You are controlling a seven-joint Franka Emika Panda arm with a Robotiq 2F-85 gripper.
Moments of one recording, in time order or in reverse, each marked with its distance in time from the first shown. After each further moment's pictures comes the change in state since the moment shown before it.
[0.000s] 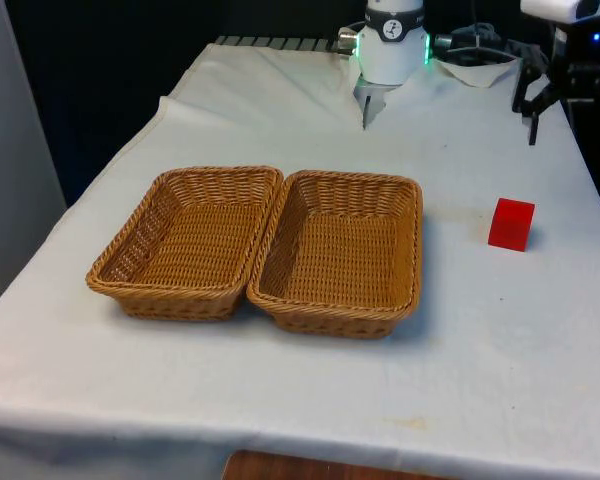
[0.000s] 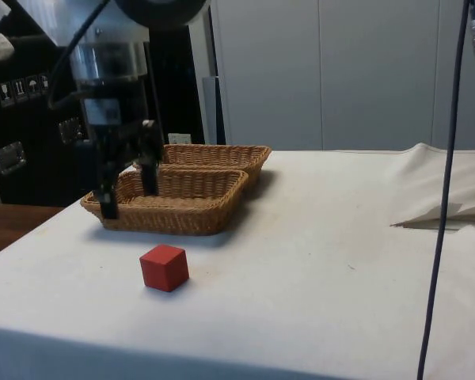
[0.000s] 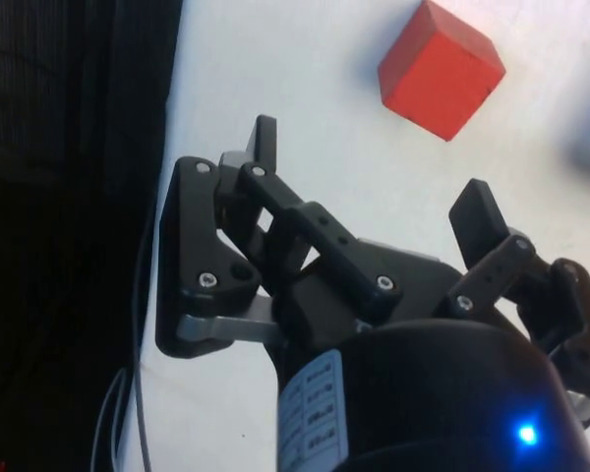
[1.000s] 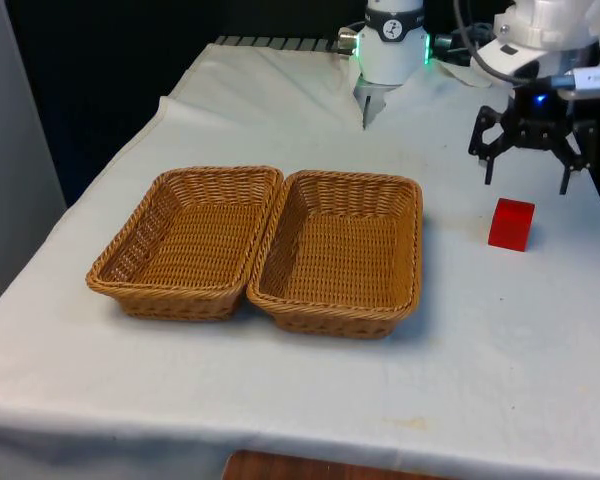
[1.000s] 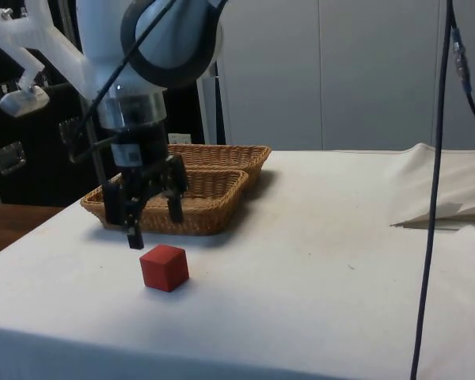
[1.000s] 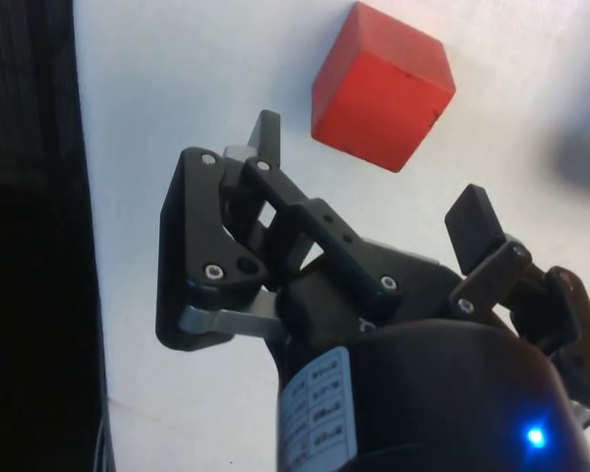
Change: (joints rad) arm -0.031 0.096 -0.031 -0.032 0.022 0.065 0.058
